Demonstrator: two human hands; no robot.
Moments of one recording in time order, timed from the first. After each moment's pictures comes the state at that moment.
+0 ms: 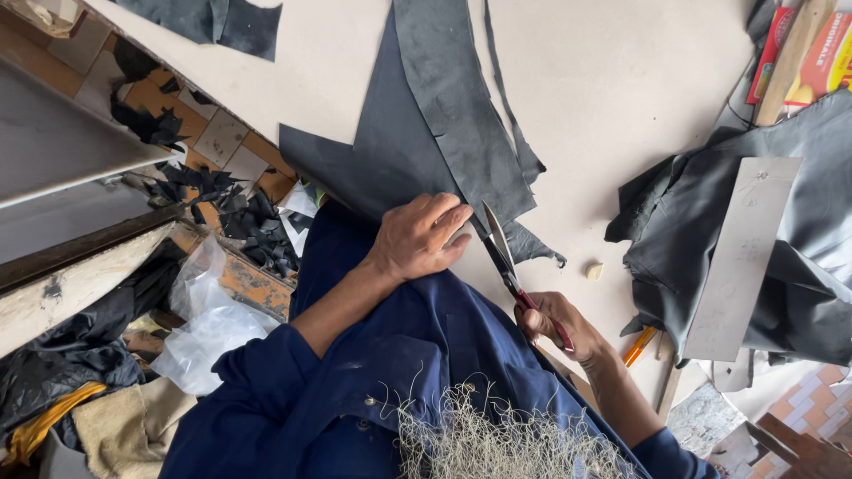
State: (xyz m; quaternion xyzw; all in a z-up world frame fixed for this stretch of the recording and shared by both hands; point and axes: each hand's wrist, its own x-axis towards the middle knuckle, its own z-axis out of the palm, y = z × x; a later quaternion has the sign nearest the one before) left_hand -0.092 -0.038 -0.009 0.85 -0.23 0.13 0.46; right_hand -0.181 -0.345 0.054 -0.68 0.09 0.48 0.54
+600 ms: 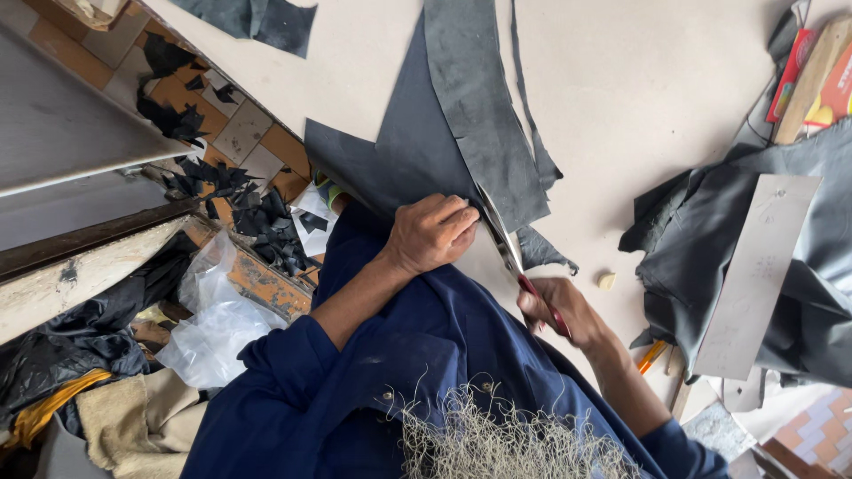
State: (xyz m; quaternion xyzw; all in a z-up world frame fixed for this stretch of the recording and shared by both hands) left_hand -0.096 -0.039 -0.020 0.85 -0.19 0.20 0.46; right_hand -0.146 -0.313 0.059 -0.76 0.09 0.47 0.45
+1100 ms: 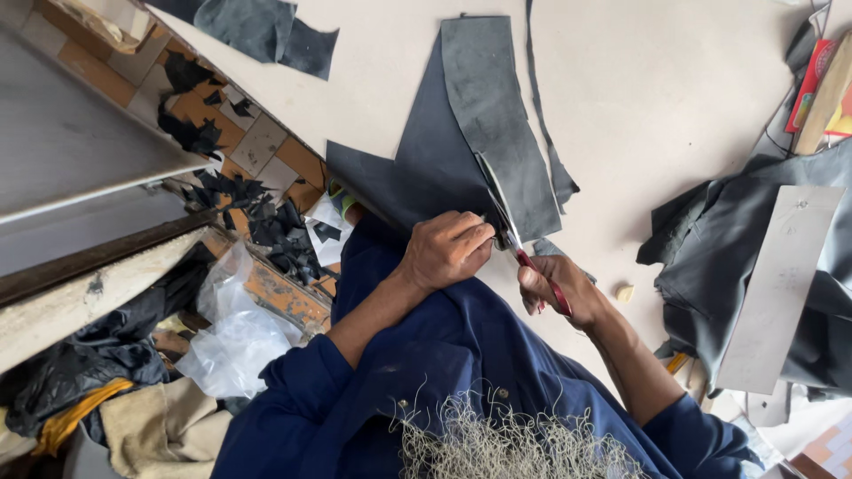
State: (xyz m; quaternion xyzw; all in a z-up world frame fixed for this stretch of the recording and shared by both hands) left_hand -0.096 -0.029 -0.008 0.82 -0.19 0.18 0.51; right_hand -0.106 -0.274 0.053 -0.76 0.08 0.46 0.46
